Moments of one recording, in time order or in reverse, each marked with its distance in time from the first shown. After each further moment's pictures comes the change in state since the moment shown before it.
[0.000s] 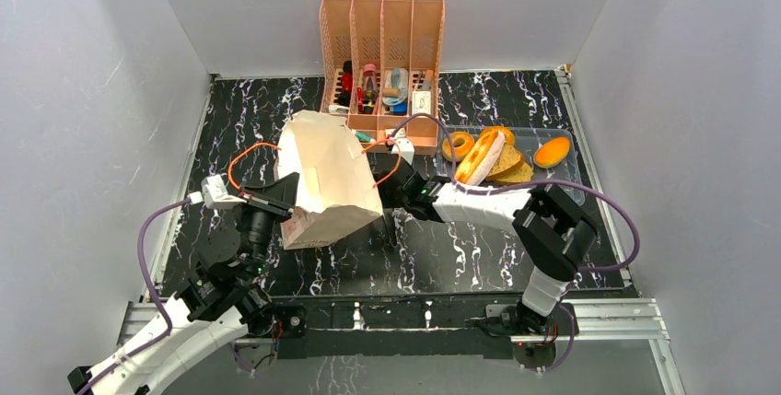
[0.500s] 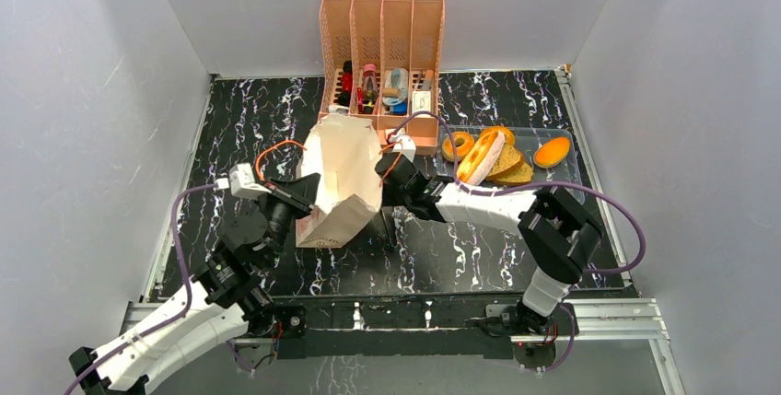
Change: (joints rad) left arm 0.000 0.150 0.000 0.038 0.058 -0.029; right arm 0.000 -0.043 -0.007 0.015 0.006 0.002
